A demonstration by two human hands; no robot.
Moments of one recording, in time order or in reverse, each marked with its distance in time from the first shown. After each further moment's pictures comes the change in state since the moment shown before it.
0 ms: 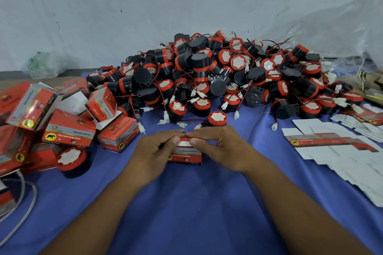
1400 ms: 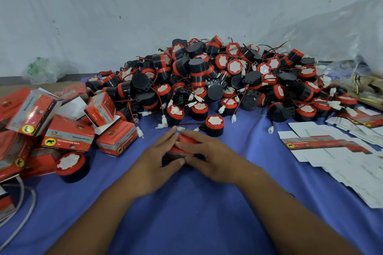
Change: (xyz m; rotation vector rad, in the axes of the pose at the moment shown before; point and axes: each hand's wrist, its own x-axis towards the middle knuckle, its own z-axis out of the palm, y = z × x) left_hand -0.004 -0.005 0.000 0.151 -0.246 -0.021; right_hand -0.003 -0.012 0.012 -0.245 -0.187 -0.026
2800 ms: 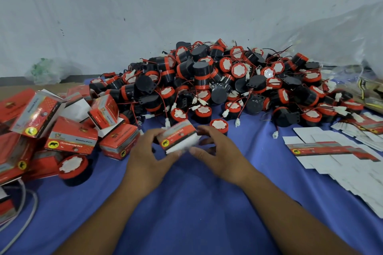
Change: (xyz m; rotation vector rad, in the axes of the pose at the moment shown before) left_hand 0.002 0.006 -0.002 -0.023 0.501 -0.093; right_hand 0.003 0.011 0.006 0.390 0.288 0.256
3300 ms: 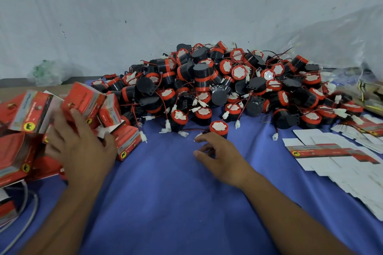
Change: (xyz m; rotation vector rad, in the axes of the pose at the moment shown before) left_hand 0.027 -0.045 -0.078 0.749 0.531 -0.132; right_hand -0.001 0.009 0.000 -0.193 -0.019 -0.001
